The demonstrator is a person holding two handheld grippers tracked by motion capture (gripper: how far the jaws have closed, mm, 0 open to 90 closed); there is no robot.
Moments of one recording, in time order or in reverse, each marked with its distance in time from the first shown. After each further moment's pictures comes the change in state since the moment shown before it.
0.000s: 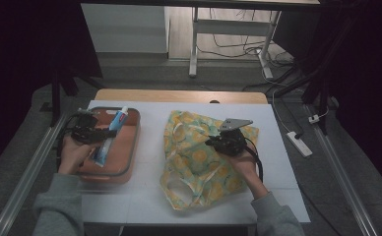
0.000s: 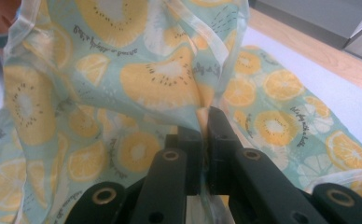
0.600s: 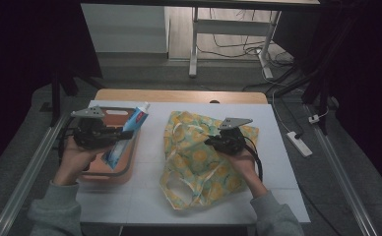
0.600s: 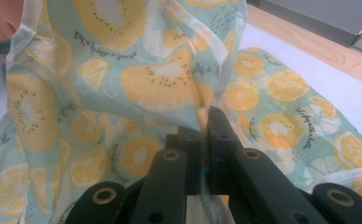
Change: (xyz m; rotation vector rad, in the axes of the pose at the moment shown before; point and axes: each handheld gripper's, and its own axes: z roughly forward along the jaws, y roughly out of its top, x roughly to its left) left arm -0.091 0.014 -0.052 -0.139 -0.288 0.272; right arm -0.005 -0.001 0.005 0.001 0.022 0.028
